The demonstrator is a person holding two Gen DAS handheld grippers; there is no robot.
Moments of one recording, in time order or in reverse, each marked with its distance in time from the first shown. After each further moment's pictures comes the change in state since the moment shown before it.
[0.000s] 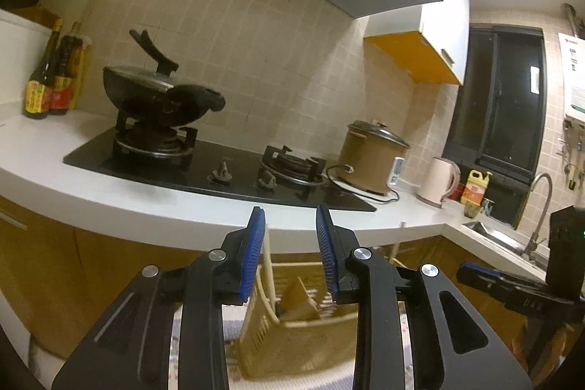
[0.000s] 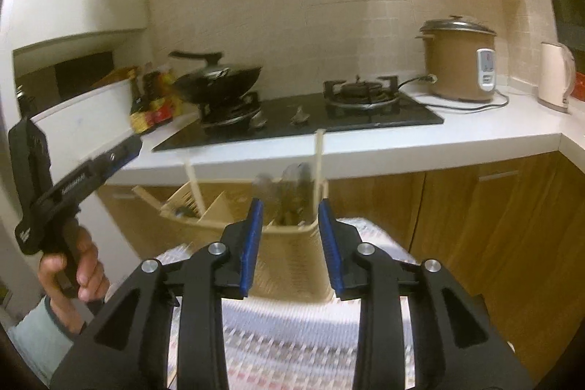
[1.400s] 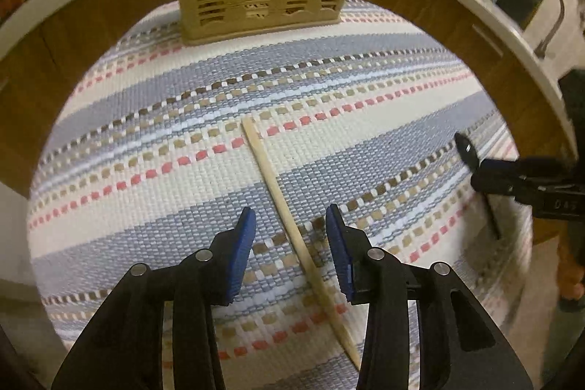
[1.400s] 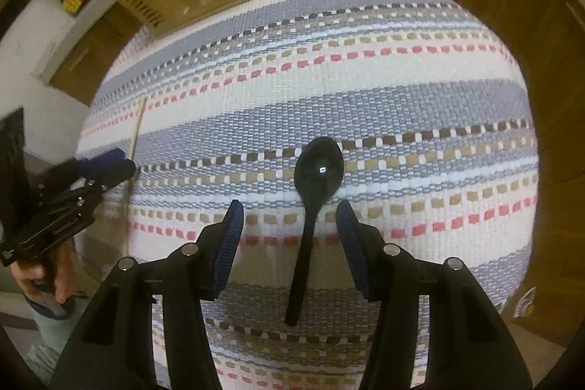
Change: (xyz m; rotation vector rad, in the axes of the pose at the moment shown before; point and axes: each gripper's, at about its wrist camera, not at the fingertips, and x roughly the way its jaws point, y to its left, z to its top) left arm -0.031 -0.044 -0.187 0.184 0.942 0.039; right arm -0.026 -0.009 -0.168 0.252 0.742 -0.140
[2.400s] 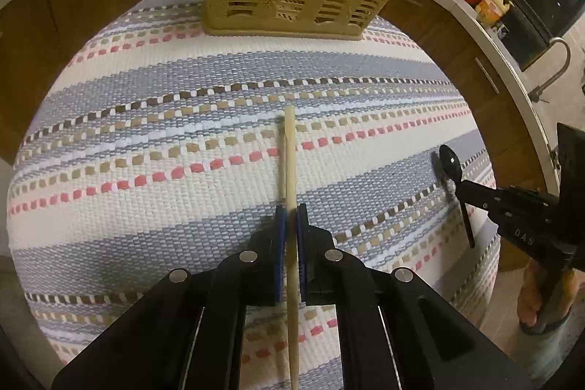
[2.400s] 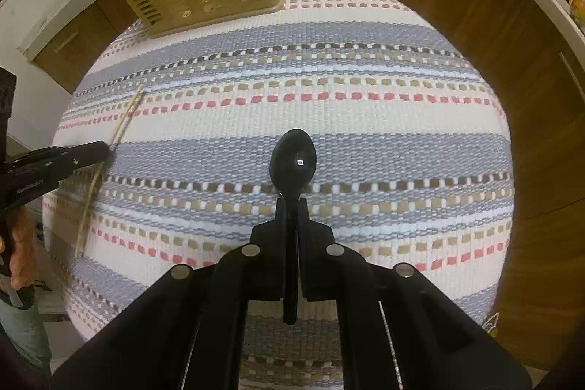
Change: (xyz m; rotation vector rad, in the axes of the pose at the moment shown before) left arm 0.002 0.048 0.019 -0.184 0.044 -0.130; right arm -0.006 0.015 0.019 -0.094 -0.054 -0.132
